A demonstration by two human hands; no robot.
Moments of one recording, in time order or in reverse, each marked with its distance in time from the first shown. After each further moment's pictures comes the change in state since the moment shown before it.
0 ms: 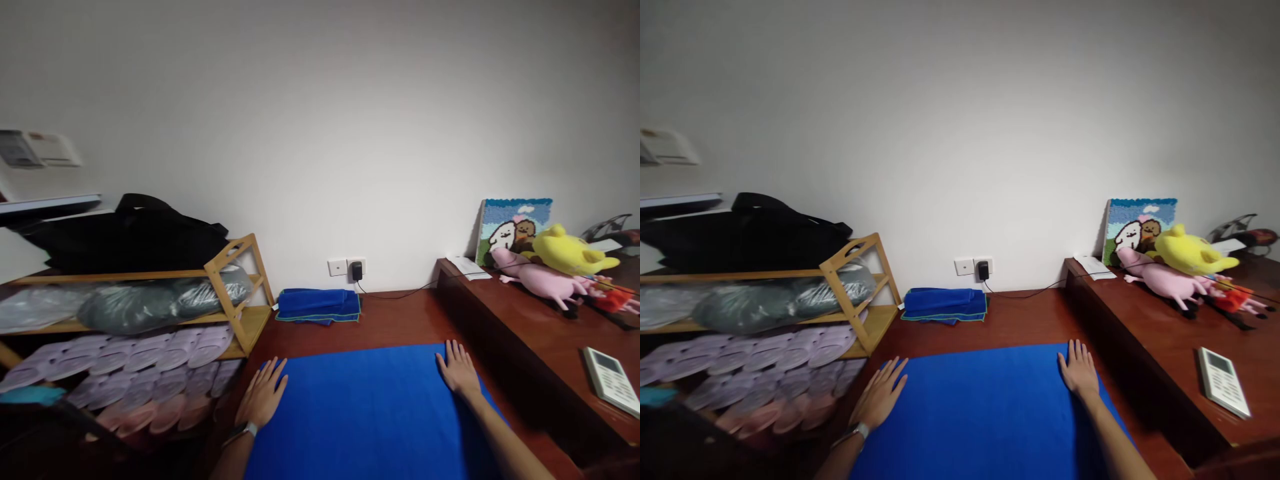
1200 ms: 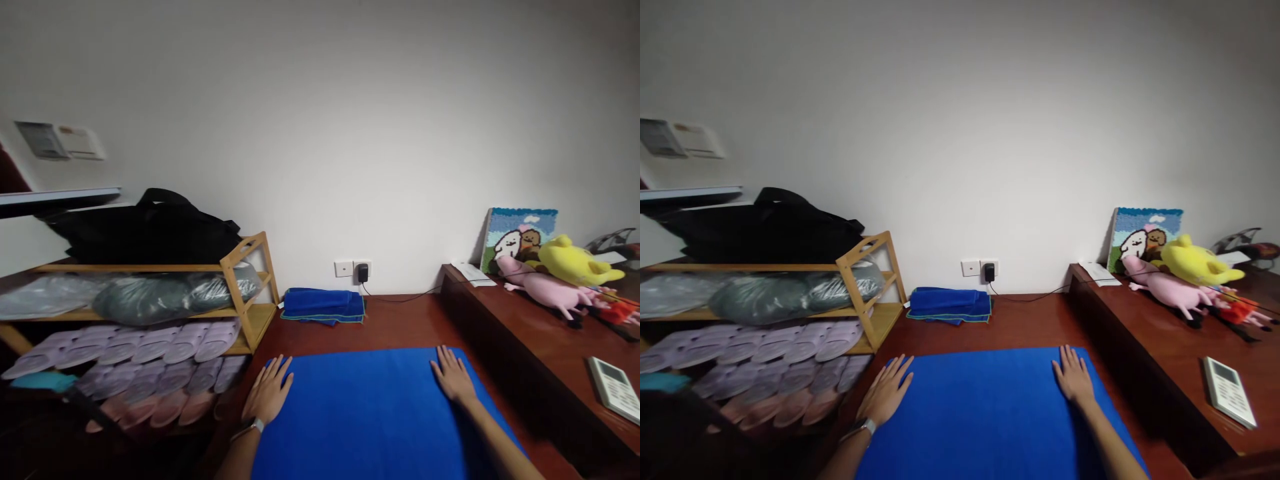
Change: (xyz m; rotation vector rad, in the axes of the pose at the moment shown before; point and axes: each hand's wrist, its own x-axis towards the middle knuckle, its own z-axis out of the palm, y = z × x) left_hand -0.003 0.006 -0.002 -0.032 0.026 -0.016; right_hand -0.022 -0.030 -0.021 0.005 -0.063 -0.124
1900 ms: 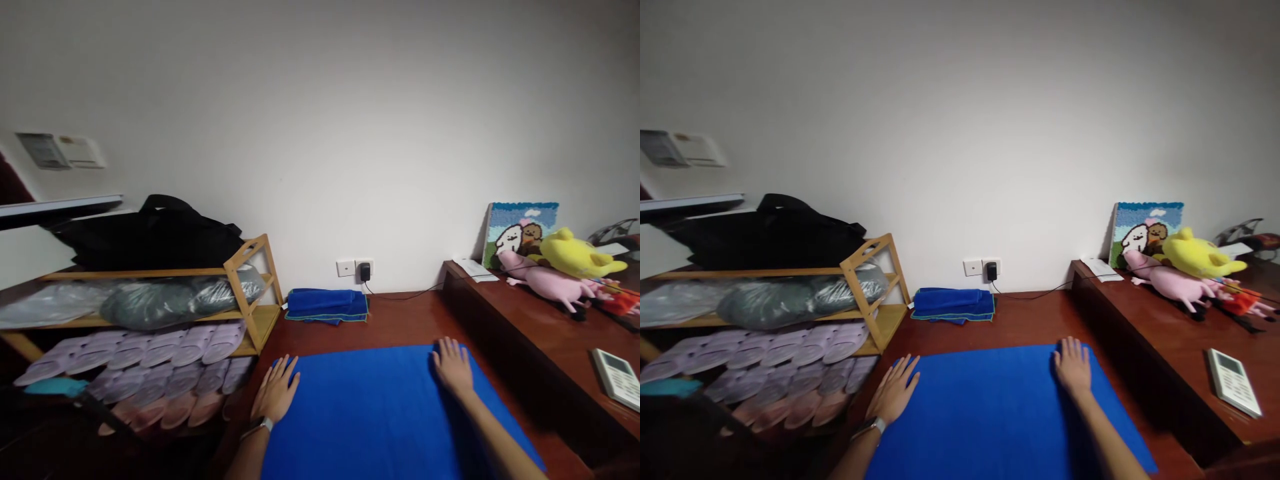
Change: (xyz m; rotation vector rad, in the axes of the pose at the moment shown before) left_hand -0.001 0.004 -0.007 0.028 -0.036 0.012; right_hand -0.009 -0.038 -0.025 -0.023 0.157 0.083
